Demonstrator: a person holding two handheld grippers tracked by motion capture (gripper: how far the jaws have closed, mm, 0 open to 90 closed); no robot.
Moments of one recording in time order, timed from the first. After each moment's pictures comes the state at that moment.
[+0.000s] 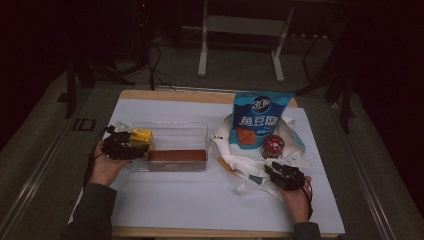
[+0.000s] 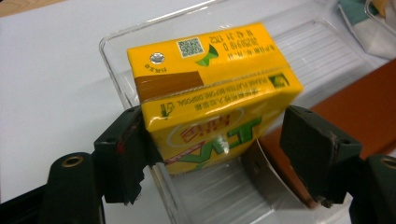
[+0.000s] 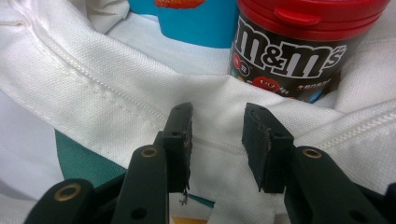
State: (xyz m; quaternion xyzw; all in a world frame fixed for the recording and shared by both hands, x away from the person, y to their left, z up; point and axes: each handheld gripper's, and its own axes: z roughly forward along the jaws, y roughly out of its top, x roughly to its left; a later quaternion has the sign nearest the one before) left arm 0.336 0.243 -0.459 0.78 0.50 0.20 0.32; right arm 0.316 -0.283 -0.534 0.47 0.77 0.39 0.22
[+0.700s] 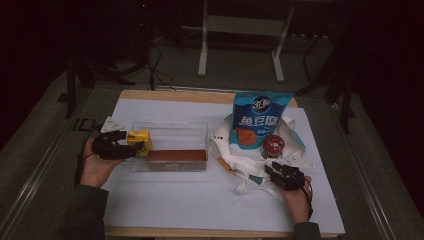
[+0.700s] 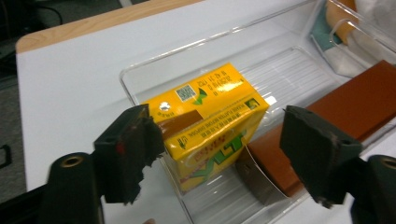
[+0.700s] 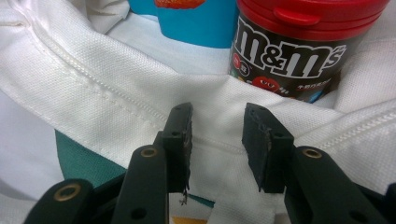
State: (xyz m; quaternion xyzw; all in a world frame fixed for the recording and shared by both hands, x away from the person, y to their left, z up) left arm 0.325 0.254 -0.435 0.77 0.48 0.22 0.36; right arm 0.316 -0.283 -0.534 0.47 0.77 0.39 0.22
